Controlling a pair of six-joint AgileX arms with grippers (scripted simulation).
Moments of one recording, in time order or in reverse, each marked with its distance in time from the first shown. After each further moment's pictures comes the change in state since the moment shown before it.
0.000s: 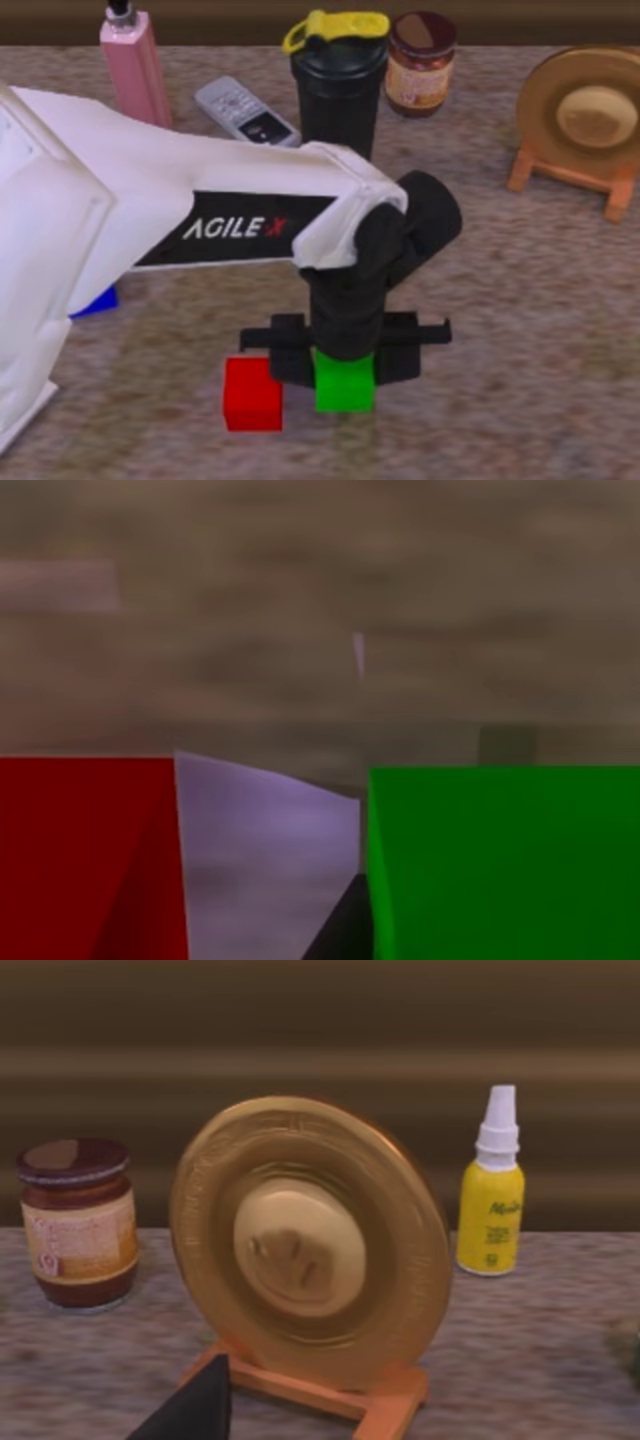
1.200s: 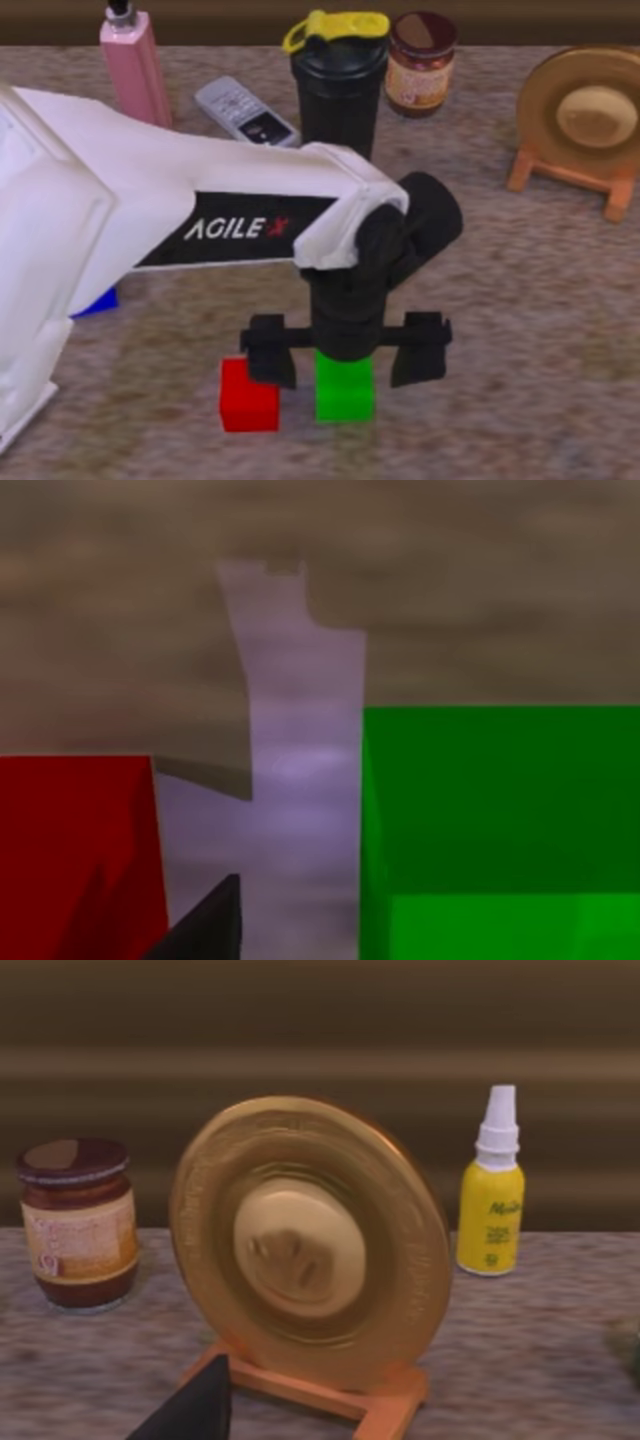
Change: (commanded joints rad) left arm 0.001 -0.002 0.003 -0.004 0.000 0.000; right arm 0.000 0.000 0.000 0.000 0.000 0.000
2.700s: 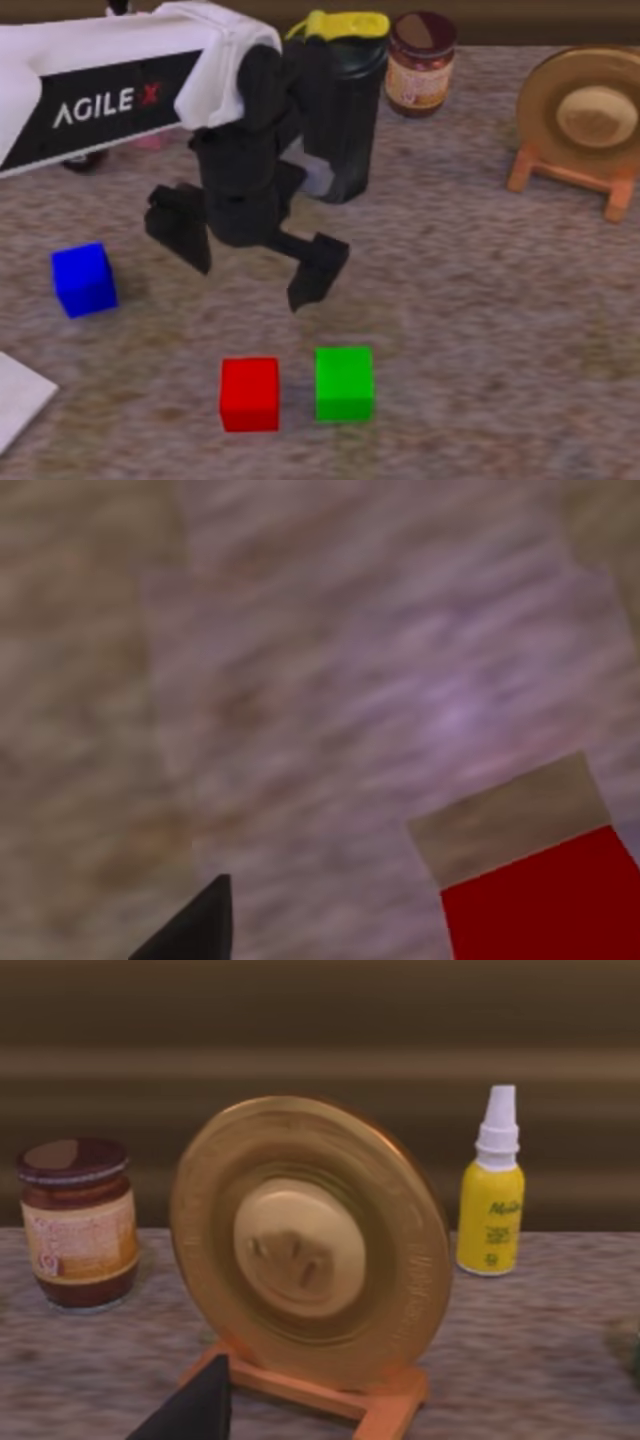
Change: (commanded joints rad) left arm 0.282 -0.047 0.156 -0.251 -0.002 0.741; right arm 0.000 0.000 0.000 0.000 0.000 0.000
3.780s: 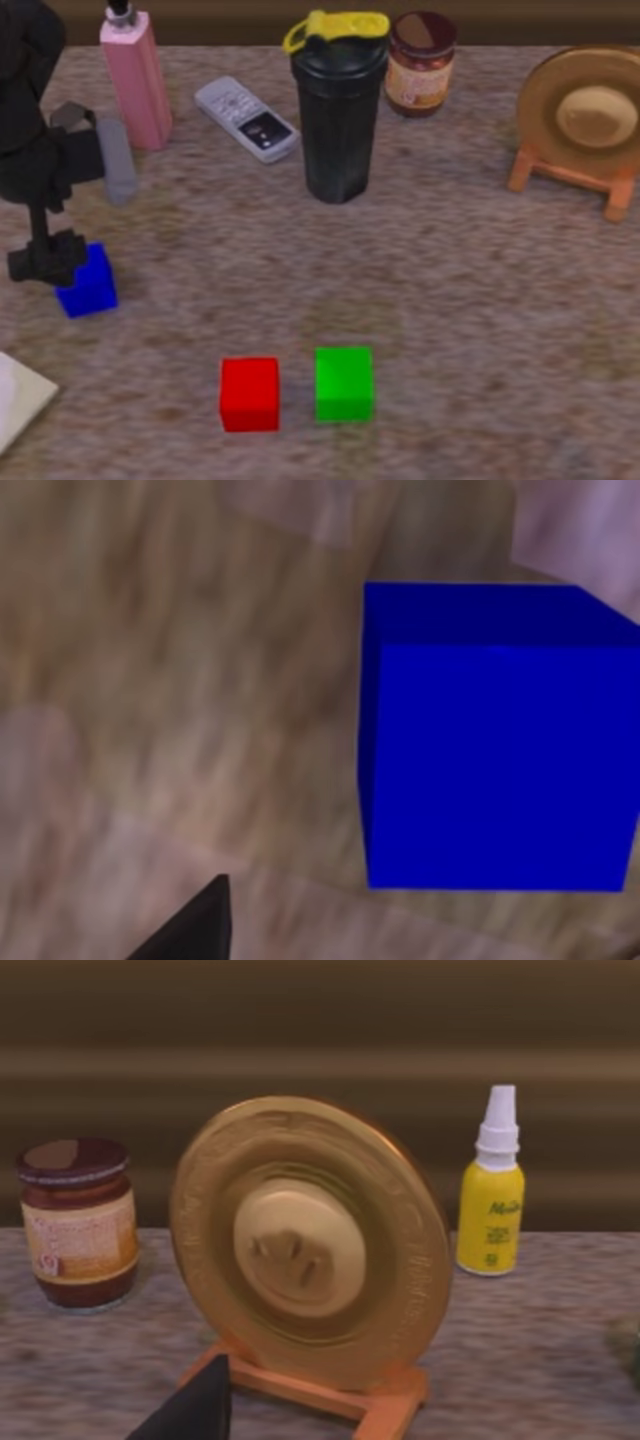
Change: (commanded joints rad) left arm 0.496 -0.081 -0.103 0.064 -0.001 1.301; right arm 0.000 0.000 0.000 0.000 0.000 0.000
